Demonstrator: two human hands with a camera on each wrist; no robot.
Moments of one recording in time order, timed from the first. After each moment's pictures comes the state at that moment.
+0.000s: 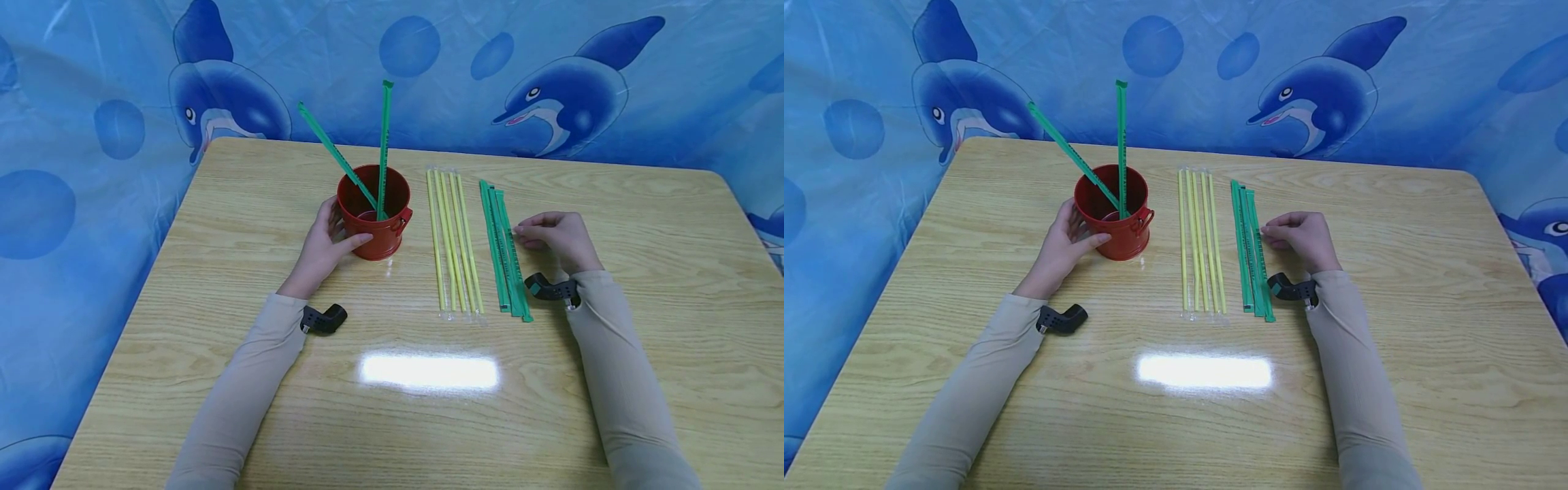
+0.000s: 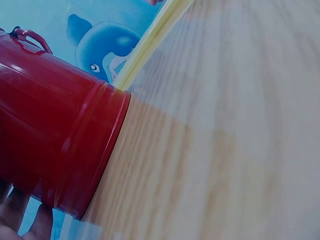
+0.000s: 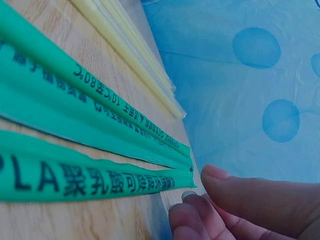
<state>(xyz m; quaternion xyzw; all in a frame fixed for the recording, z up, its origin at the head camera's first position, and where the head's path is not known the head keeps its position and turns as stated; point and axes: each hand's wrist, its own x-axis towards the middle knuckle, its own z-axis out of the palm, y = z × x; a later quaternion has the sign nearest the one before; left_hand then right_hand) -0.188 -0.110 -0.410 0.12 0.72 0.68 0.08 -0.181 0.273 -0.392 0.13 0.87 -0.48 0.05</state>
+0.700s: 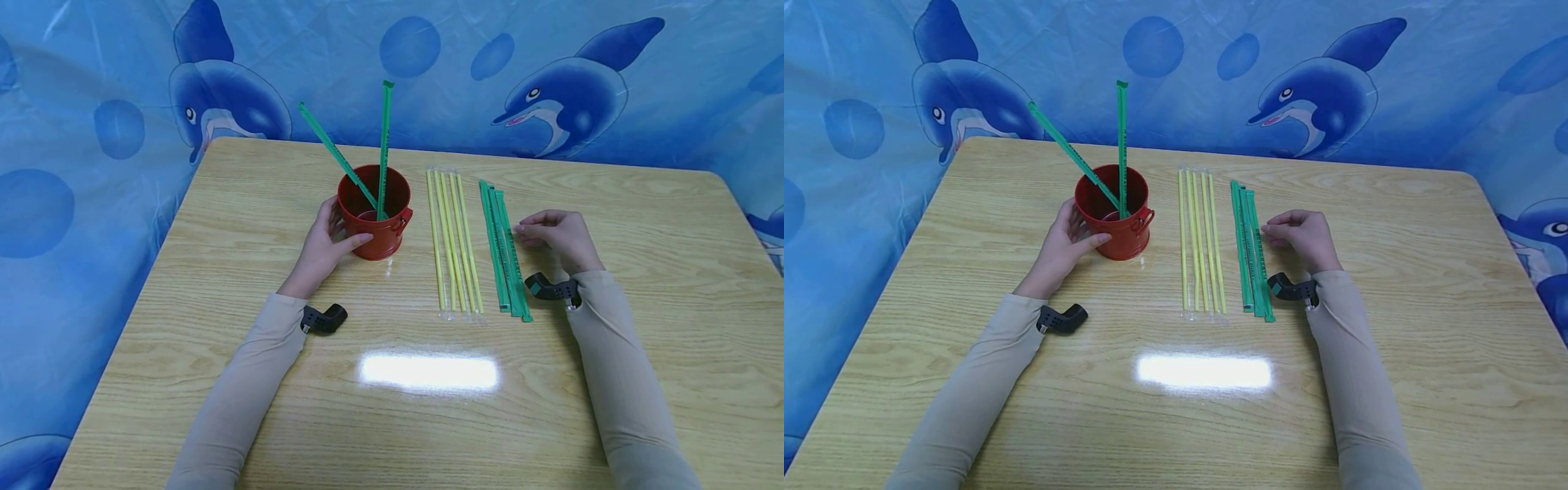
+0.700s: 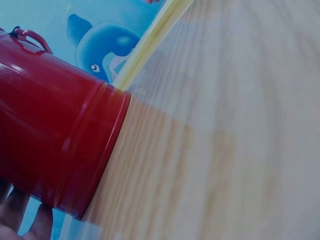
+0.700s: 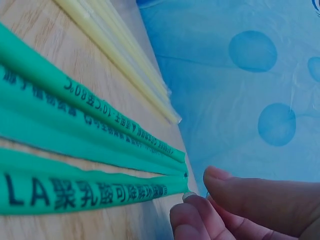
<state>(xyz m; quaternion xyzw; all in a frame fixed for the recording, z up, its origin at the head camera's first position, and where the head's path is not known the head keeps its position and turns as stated) -0.189 -0.109 -0.410 0.12 0.72 0.68 0.07 -0.180 0.273 -0.390 0.12 0.86 -0.48 0.05</state>
